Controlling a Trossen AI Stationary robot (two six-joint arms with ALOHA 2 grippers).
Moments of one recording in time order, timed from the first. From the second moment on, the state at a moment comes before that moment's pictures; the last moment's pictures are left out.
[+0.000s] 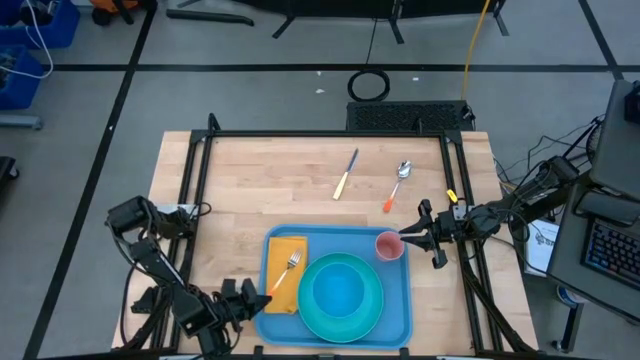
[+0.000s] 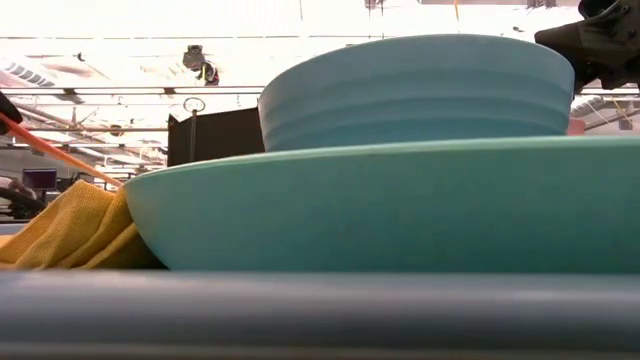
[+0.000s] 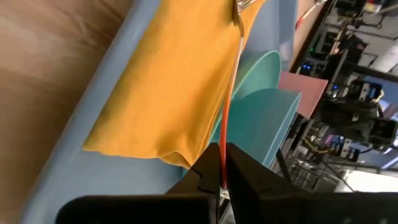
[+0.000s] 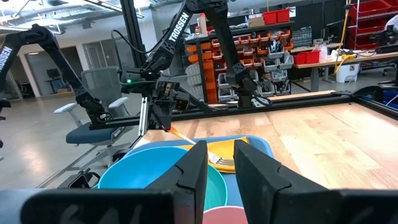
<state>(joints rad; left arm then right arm) -1.02 1.80 0.97 -0.39 -0.95 -3.09 0.53 0.42 0.02 0.48 0.42 0.14</state>
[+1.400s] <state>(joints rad) -1.02 1.80 0.97 -0.33 -0.86 -2.70 0.53 0.42 0.02 0.48 0.42 0.14</state>
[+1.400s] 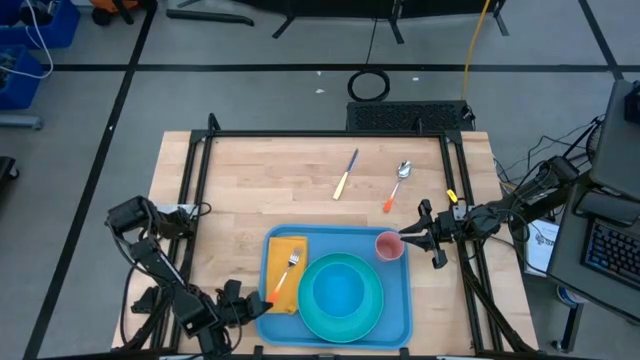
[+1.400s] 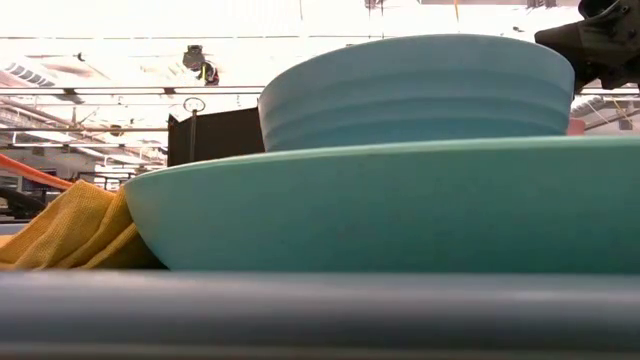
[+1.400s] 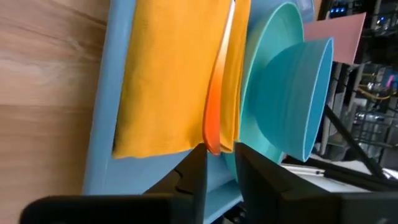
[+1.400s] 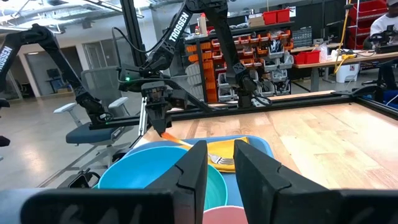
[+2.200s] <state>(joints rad) -1.02 1.80 0.97 -0.18 -1.25 -1.92 0.53 0.42 0.02 0.48 0.42 0.14</state>
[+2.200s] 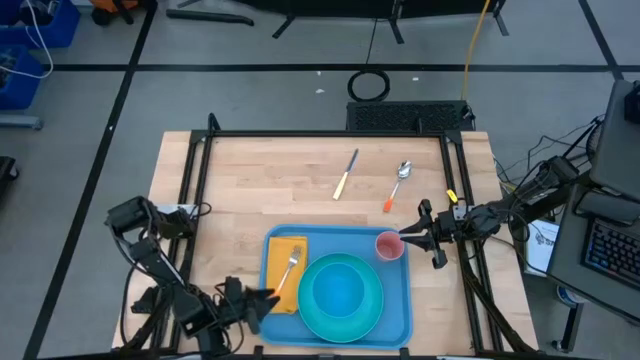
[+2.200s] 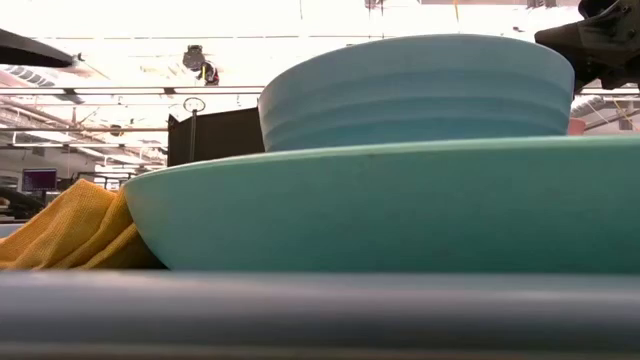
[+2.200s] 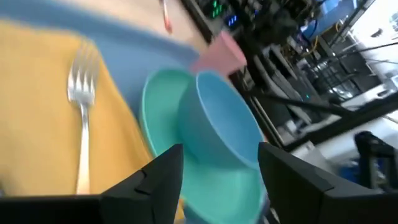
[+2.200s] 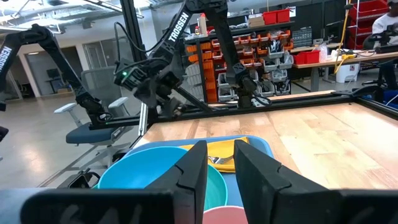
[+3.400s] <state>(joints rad) -0.29 1.31 0.97 -0.51 0.08 -0.53 0.53 0.42 0.02 0.48 0.42 0.14</state>
